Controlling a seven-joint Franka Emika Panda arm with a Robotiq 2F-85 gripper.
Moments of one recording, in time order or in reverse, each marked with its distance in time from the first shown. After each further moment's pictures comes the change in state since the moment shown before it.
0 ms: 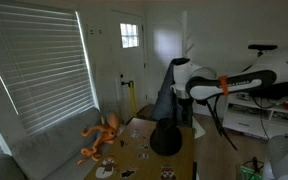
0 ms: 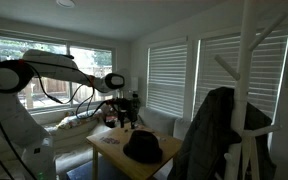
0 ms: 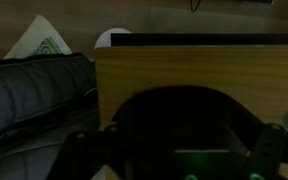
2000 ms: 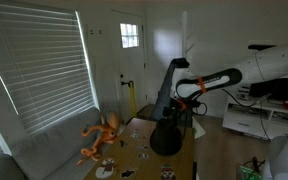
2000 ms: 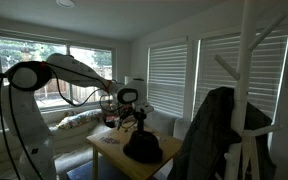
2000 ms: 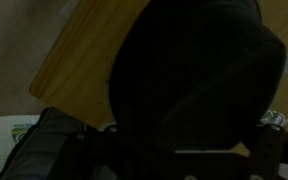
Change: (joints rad) arm -0.080 0.203 -0.087 0.020 0.290 0.339 0.642
